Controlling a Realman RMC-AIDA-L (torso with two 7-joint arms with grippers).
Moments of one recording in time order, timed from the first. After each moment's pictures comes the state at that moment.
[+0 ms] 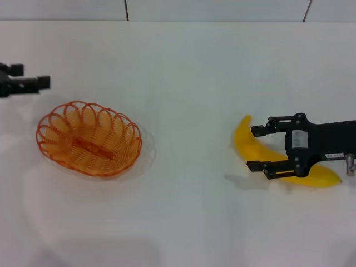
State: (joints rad) left arm -0.45 -1.93 0.78 1.00 2.04 1.42 -1.88; right arm 0.39 2.04 -0.95 -0.87 -1.99 -1.57 1.27
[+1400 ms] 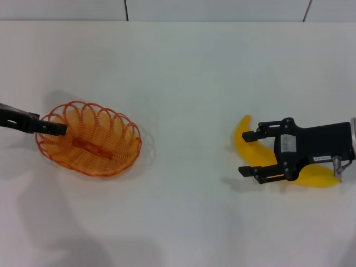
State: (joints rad) left arm -0.61 -1.97 0.79 0.88 2.47 1.38 -2.08; right arm 0.41 2.04 -1.03 -0.85 -2.00 -1.51 1.27
